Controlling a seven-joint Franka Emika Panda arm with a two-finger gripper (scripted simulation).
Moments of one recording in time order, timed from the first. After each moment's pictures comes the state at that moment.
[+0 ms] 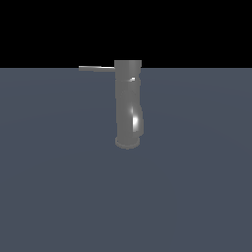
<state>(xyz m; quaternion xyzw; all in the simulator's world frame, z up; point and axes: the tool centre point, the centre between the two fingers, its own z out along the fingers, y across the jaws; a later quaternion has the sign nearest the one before) -0.256 -0.009 0.474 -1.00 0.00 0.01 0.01</state>
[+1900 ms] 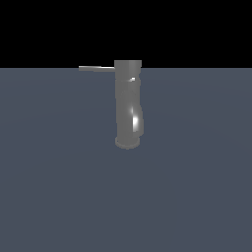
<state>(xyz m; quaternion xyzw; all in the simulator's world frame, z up) -0.183 -0.010 0.467 -0.99 0.17 0.01 0.01</state>
